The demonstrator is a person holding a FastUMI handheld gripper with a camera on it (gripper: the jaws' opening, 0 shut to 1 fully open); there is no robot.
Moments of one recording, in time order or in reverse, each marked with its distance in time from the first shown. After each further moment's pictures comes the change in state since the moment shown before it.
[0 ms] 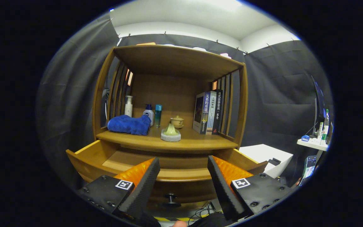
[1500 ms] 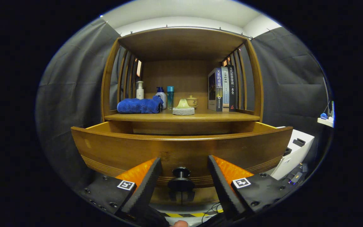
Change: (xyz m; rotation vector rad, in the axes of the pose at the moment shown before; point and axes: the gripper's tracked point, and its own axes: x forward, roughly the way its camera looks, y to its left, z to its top) arm 0.033 0.015 -0.080 0.060 0.077 0.165
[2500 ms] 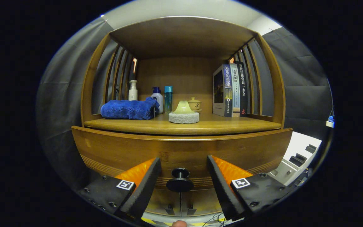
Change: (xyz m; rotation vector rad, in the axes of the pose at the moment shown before) arm 0.099 -0.004 0.018 -0.002 -0.036 0.005
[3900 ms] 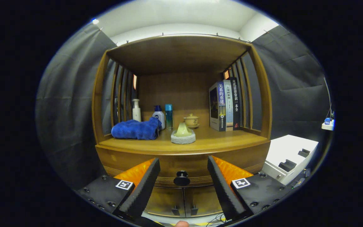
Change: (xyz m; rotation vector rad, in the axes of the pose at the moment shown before) arm -0.079 0.000 0.075 0.050 -0.103 -0.013
